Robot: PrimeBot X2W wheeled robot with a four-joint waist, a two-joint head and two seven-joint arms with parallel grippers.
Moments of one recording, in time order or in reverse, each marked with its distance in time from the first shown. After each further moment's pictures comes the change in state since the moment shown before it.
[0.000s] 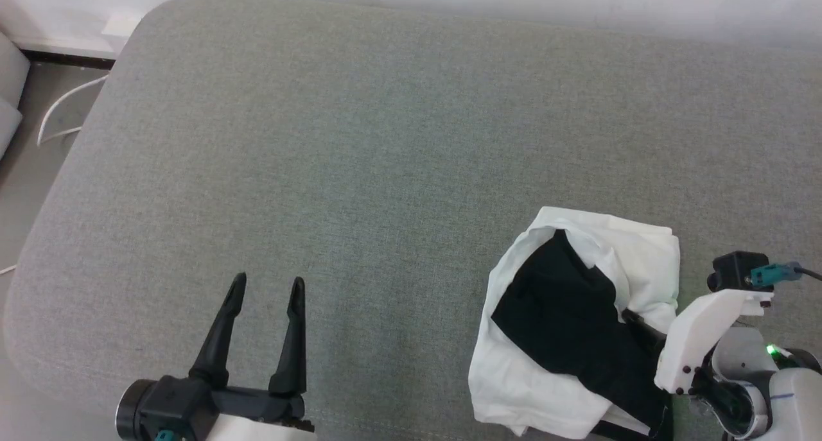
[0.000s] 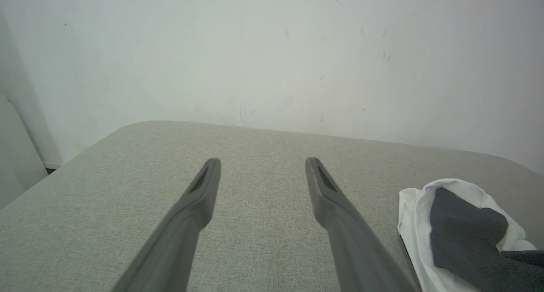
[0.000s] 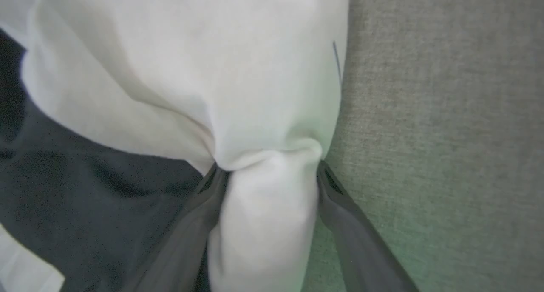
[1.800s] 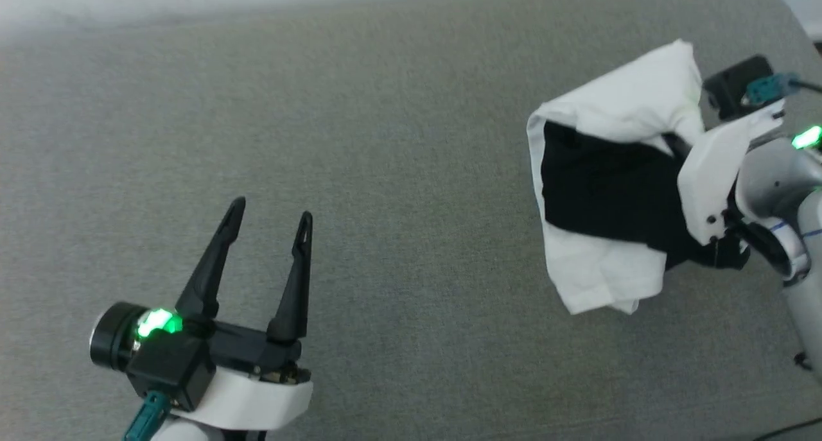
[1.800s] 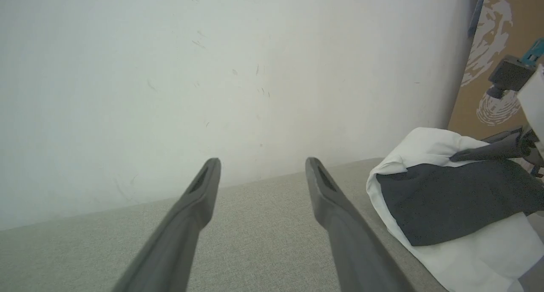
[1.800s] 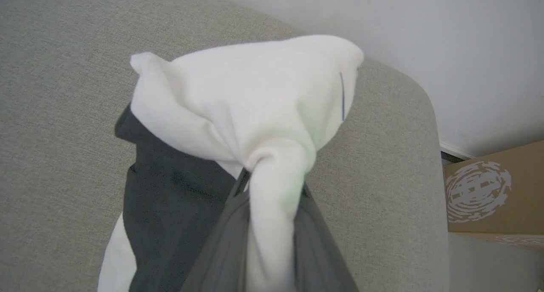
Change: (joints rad) left arm -0.123 0.072 -0.041 -0.115 0.054 -0.009 0.039; right arm -0.456 -0.352 0.412 0.027 -0.006 -0.001 -0.061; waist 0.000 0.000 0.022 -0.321
